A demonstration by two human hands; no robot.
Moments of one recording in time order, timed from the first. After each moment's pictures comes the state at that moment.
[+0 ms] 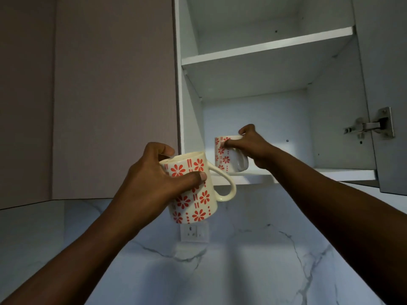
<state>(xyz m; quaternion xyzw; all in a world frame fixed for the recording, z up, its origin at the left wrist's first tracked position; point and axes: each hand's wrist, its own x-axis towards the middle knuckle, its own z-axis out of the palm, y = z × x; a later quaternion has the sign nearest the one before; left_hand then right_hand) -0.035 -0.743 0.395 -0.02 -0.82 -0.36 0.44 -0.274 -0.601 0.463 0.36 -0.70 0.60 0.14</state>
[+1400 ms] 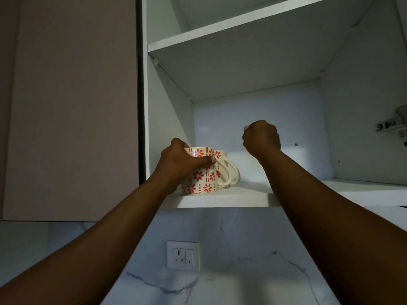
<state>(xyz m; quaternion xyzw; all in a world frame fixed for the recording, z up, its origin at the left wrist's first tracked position) -0.254 -0.747 0.452 0.06 -0.83 -0.33 0.44 -0.374 -0.595 0.493 0.16 -0.76 0.49 0.38</state>
